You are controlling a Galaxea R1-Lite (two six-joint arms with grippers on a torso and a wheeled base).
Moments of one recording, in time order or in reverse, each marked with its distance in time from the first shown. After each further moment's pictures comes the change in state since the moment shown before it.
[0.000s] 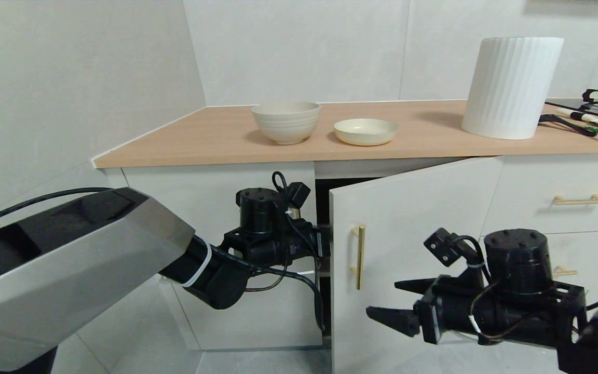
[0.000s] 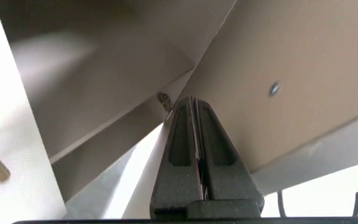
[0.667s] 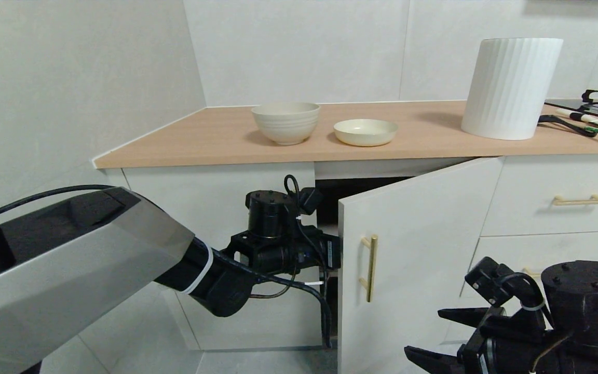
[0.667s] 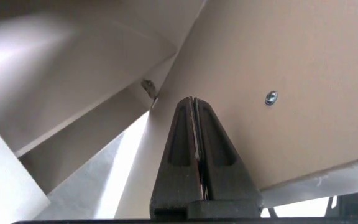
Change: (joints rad) left arm -0.059 -0.040 0.022 0.072 -0.004 -0.003; right arm 0.061 -0.238 0.163 0.162 -0.215 -0.042
